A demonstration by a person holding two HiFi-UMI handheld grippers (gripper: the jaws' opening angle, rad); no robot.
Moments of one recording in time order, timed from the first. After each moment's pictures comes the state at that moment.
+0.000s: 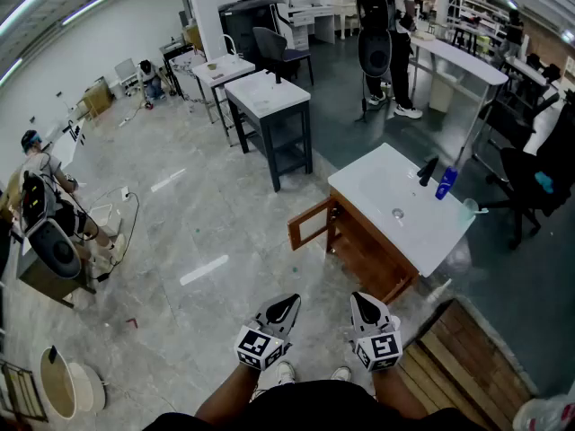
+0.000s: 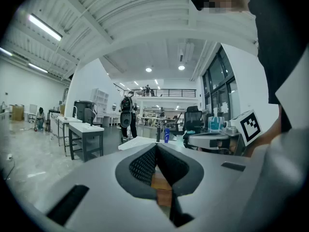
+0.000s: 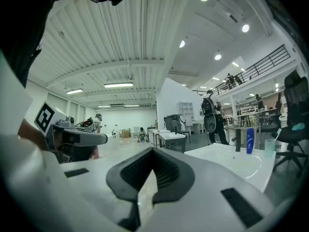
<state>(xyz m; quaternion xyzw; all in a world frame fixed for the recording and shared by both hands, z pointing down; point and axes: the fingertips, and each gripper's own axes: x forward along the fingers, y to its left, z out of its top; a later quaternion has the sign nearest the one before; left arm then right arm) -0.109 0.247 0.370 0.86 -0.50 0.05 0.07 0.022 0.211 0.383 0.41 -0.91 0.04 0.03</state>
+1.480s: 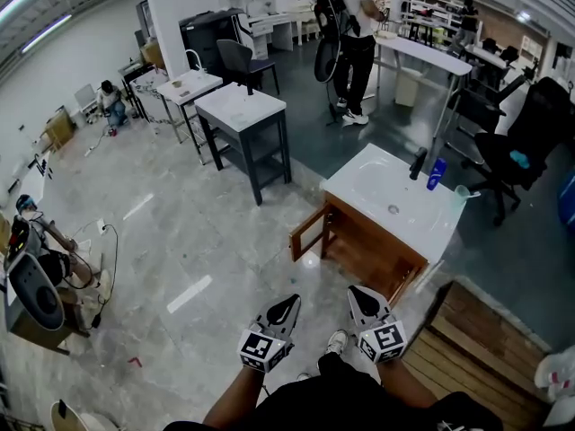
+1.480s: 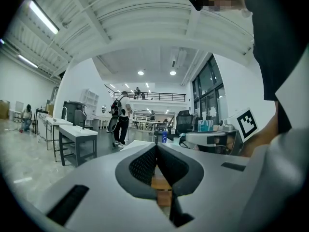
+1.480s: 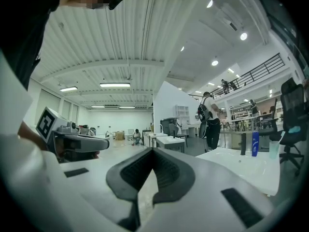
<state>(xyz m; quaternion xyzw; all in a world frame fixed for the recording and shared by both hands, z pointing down) -0.210 0.226 0.358 0.89 -0.45 0.03 0.05 -0.081 0.201 0.367 0.45 -0.89 0.04 0.02</state>
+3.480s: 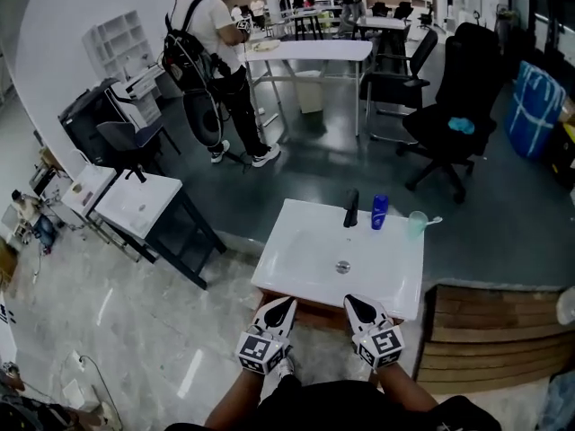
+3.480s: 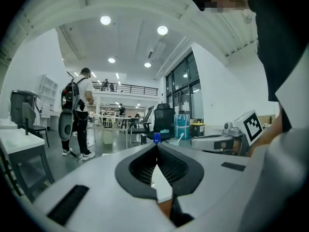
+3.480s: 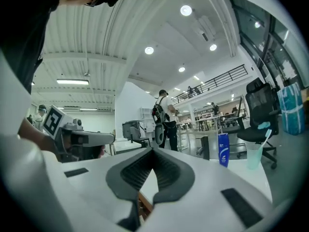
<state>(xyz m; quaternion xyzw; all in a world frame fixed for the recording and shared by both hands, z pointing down) -0.015 -0.126 0.367 0.96 -0.25 0.08 0.03 0.105 -0.080 0.395 0.63 -0.77 0.08 -0.02</state>
